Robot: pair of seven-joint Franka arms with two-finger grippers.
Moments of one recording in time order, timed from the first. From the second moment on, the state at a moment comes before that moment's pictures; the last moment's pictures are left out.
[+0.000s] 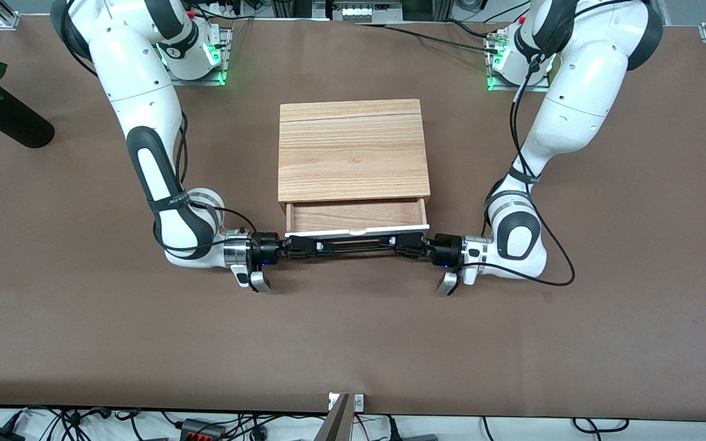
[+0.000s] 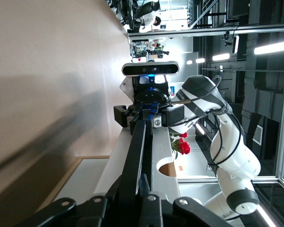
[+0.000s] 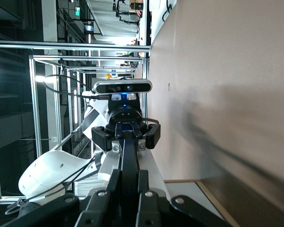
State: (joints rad) left arm -0.20 0.95 -0.09 -1.43 -1.59 1.77 0.87; right arm 0.33 0.94 0.00 -1.43 1.72 1.85 -0.83
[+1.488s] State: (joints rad) left arm -0.11 0.91 -0.02 -1.30 -1.30 1.77 0.80; right arm 0.31 0.73 -0.14 -1.39 1.01 1.86 -0.54
